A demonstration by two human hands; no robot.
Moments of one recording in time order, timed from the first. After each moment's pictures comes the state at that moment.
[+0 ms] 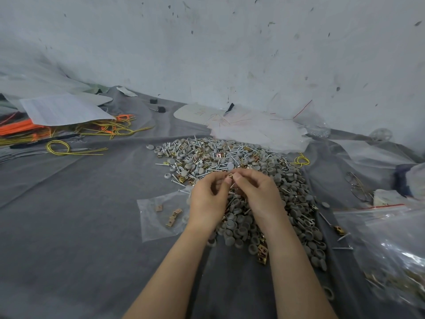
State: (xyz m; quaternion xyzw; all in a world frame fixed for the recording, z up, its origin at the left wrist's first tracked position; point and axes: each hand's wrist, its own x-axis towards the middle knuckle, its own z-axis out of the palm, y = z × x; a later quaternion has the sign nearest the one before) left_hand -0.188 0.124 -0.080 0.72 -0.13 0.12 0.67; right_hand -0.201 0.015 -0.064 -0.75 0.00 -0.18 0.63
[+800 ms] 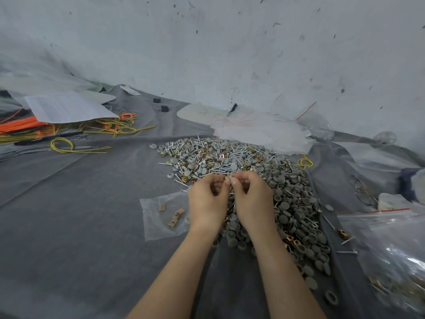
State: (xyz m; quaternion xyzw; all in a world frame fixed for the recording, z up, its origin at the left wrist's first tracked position) left_hand -0.189 0.125 -0.080 0.74 -0.04 0.15 0.66; right_hand -0.202 0.038 -0.069 -0.86 0.03 -0.30 0.42
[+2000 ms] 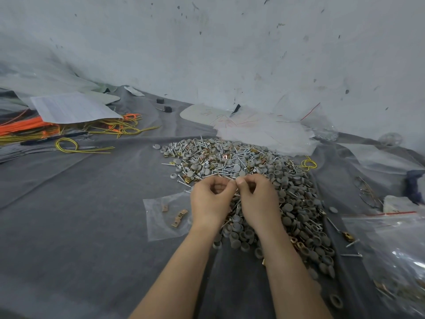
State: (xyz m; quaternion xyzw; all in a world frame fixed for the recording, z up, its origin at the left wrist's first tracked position) left_hand -0.187 0.125 -0.078 0.69 -0.03 0.11 0.72; right_hand -0.198 0.031 -0.068 -0.86 0.06 -0.25 0.44
